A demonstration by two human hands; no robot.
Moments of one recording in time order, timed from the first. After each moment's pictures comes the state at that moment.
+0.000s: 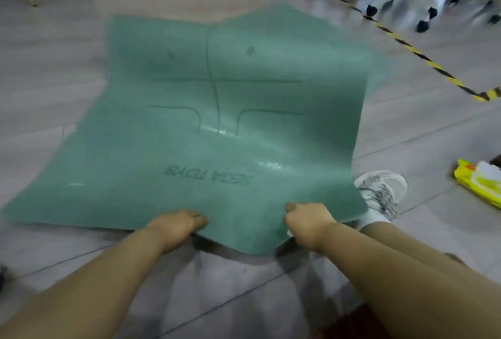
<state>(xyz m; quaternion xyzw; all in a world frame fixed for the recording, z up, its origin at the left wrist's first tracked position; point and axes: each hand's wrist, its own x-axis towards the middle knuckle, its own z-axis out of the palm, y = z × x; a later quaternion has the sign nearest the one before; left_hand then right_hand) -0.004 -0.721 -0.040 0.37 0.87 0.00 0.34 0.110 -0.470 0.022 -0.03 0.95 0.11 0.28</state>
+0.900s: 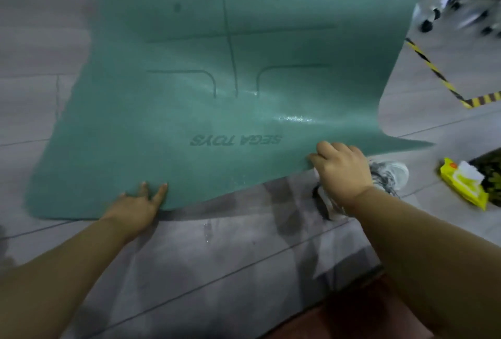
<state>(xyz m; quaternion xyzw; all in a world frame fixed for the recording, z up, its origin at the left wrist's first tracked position) -0.005 -0.821 -0.081 0.26 0.89 -0.17 0.33 0.091 -0.473 0.046 -0.06 0.98 0.20 -0.06</state>
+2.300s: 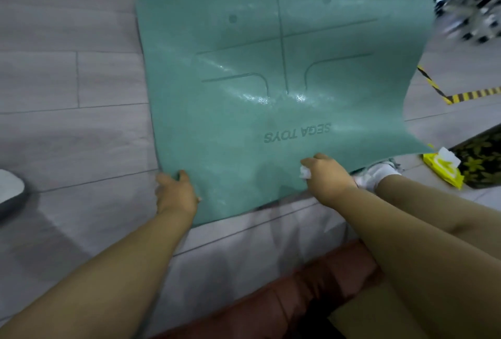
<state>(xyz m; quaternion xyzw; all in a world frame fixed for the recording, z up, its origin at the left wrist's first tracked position) 0.064 -0.791 -0.116 -0.15 0.90 0.33 0.25 0.142 -0.541 0.041 0.17 0.97 -0.02 0.18</state>
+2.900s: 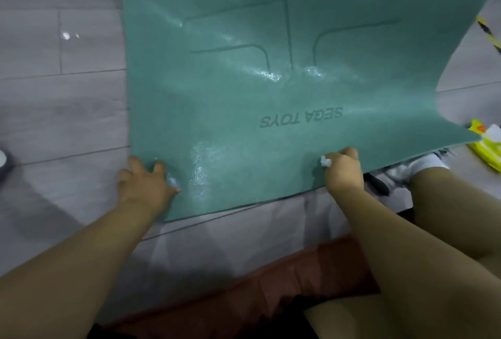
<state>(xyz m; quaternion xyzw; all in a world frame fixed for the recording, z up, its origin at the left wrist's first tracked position) 0.083 -0.811 -0.087 0.03 0.96 -0.01 0.28 0.162 -0.455 -0.059 0.35 0.93 -0.11 0.10</state>
